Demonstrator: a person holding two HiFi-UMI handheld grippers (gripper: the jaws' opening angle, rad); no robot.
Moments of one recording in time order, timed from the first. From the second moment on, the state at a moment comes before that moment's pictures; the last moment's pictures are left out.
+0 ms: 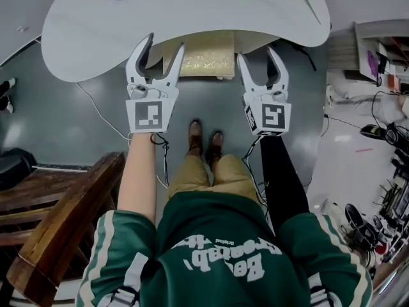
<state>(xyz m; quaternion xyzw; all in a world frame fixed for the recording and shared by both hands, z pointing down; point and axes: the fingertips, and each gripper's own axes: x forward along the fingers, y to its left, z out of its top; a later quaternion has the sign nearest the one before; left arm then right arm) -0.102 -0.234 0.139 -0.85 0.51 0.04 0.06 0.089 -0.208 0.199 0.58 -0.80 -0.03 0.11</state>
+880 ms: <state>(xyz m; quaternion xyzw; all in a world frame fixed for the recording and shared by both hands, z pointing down) -0.116 -0.216 0.455 -0.84 0.54 -0.04 0.01 0.118 -0.188 0.515 0.57 -0.80 0.04 0.15</state>
